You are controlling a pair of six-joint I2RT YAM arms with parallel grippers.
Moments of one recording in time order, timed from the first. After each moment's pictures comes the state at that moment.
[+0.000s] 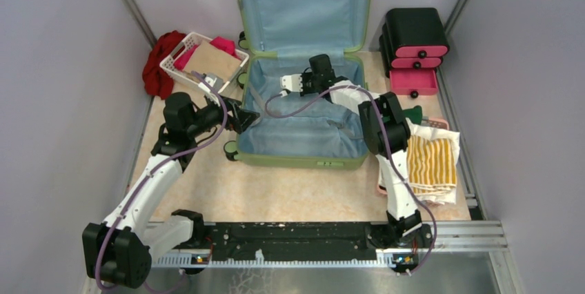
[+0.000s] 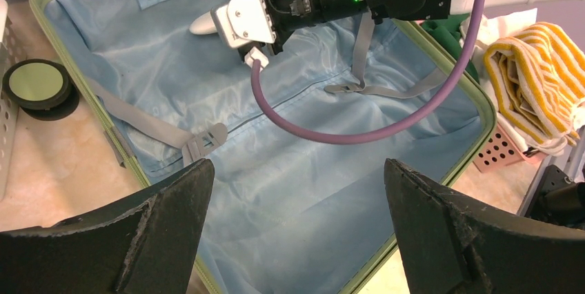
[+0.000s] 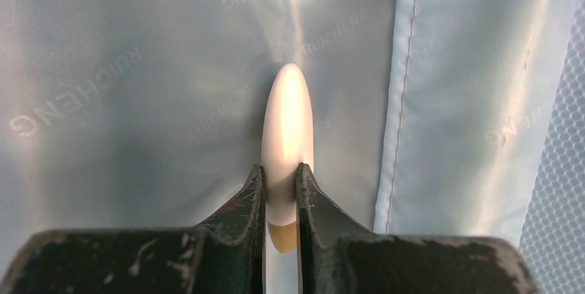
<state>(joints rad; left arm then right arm) -0.22 1.02 0.74 0.11 0.58 -0.18 0.46 2.26 1.69 -0.08 -0.19 -1.34</state>
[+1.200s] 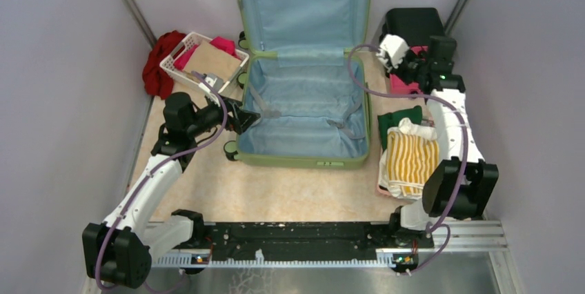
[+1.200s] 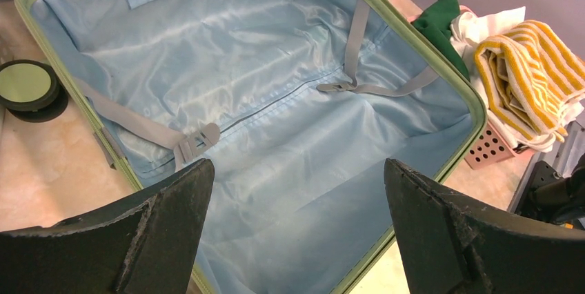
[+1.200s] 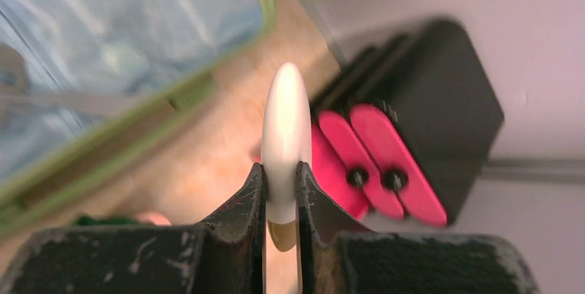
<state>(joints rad) -0.22 1.02 0.74 0.11 0.60 -0.19 -0.06 1.48 1.40 -0.47 -0.52 -0.97</state>
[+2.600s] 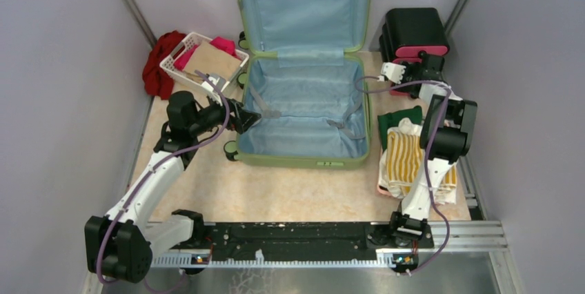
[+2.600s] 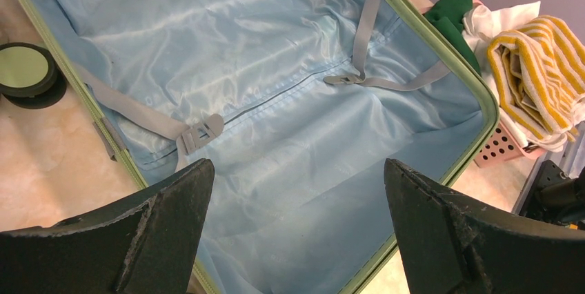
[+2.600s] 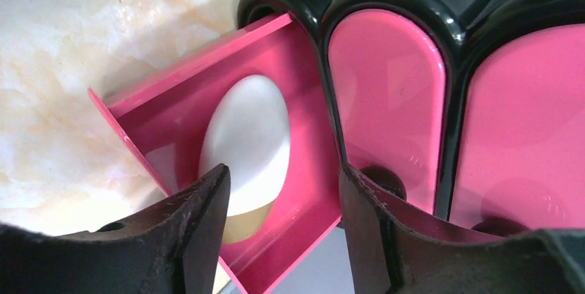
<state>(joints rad) -0.22 1.06 0.74 0.11 0.59 -0.19 -0.23 2.06 1.44 -0.08 -0.33 -1.50</state>
